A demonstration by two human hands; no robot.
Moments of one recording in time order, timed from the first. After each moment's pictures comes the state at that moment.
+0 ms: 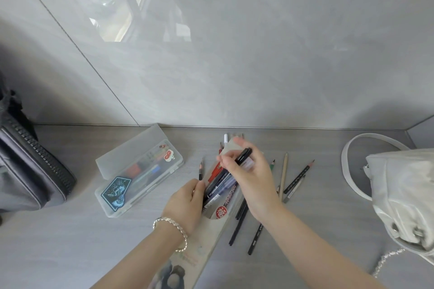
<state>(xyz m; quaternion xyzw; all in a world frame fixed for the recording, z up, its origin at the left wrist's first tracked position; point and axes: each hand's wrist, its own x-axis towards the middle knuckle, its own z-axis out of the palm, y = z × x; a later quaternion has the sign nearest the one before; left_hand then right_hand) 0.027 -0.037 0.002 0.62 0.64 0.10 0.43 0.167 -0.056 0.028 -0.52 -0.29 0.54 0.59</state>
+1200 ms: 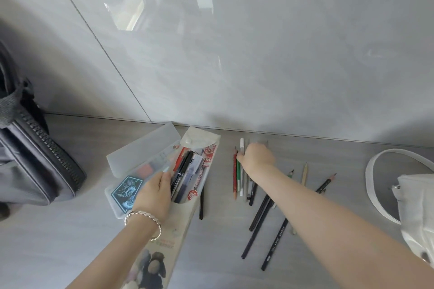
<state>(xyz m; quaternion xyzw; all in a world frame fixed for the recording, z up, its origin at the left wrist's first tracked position) -0.037 0.011 -0.021 0.53 0.76 0.12 0.35 0.183 0.057 -0.063 -0.83 -0.49 0.27 -0.04</state>
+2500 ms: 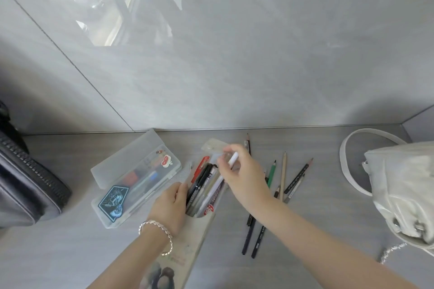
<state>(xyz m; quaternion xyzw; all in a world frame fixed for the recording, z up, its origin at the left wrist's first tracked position) 0.003 -0.019 -0.014 0.60 0.67 0.10 0.42 0.169 -0.038 0.010 -0.67 -0.47 0.40 0.41</state>
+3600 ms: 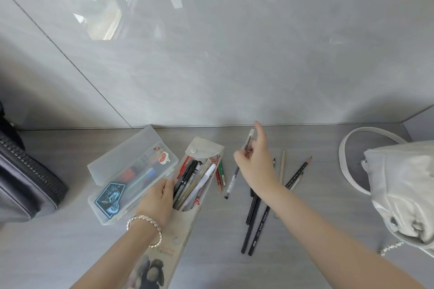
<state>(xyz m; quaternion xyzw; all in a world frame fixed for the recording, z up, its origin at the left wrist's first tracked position) -0.010 -0.009 -0.019 0.58 0.70 0.09 0.39 0.196 -0.022 -0.009 -0.73 -0.40 0.37 0.41</state>
